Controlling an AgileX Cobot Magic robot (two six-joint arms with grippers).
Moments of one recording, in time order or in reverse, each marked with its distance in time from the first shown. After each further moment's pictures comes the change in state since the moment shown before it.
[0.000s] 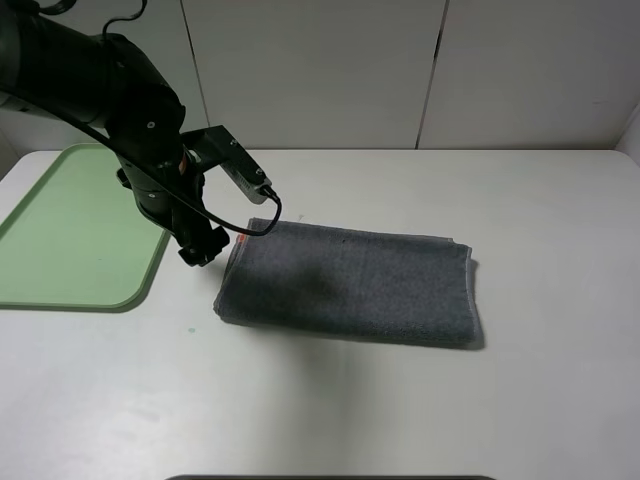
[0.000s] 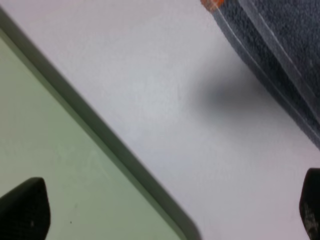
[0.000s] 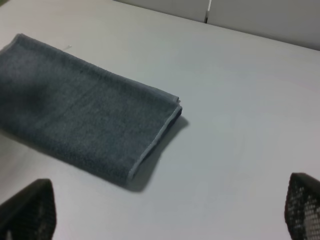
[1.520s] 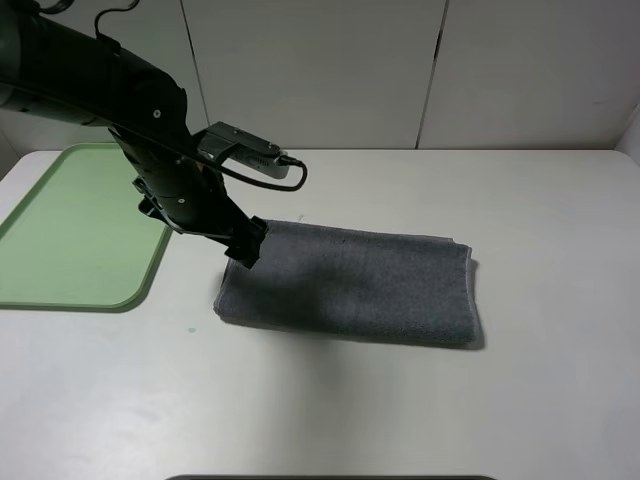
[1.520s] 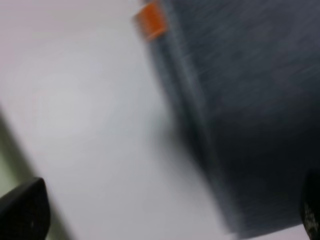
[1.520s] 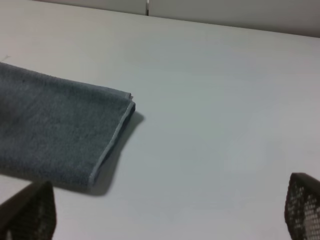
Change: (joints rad) left arm 0.000 0.000 0.000 -0.332 -0.111 -0.100; right arm -0.201 0.000 0.001 0.007 0.000 0.000
